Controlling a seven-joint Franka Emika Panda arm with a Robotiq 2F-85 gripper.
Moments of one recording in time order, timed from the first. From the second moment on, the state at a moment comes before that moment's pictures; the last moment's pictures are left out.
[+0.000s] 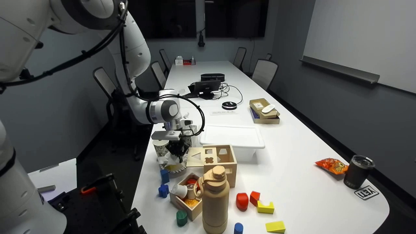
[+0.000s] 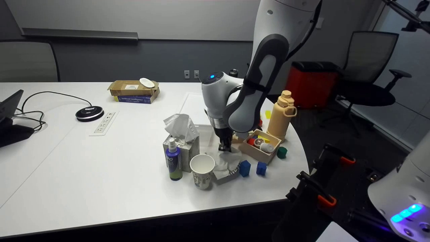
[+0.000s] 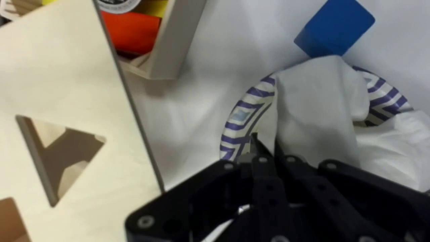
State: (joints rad) arm 0.35 0.73 -0.14 -2.13 -0.34 2.72 0.08
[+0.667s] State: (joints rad) arm 0.38 0.78 -0.09 -2.16 -0.35 2.67 0.08
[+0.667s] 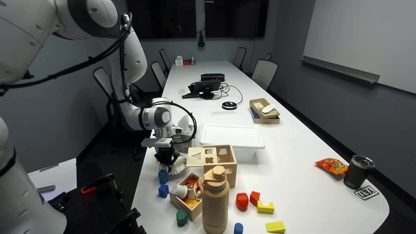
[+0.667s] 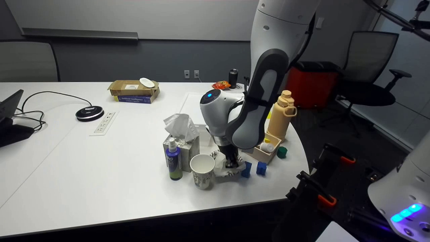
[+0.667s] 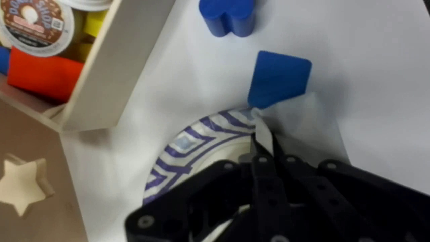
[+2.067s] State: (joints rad) arm 0.39 0.79 -0.15 -2.12 -0.37 2.69 0.08
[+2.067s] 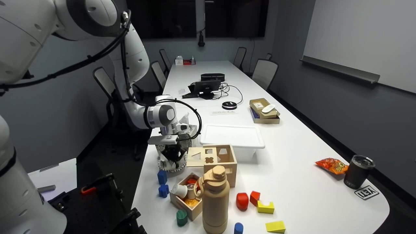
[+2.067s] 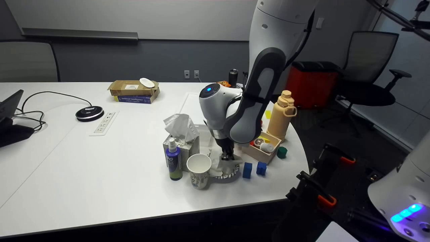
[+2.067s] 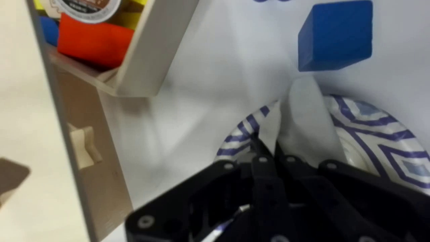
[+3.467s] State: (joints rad) arm 0.32 0.79 -0.03 -2.08 -0.34 2.65 0.08
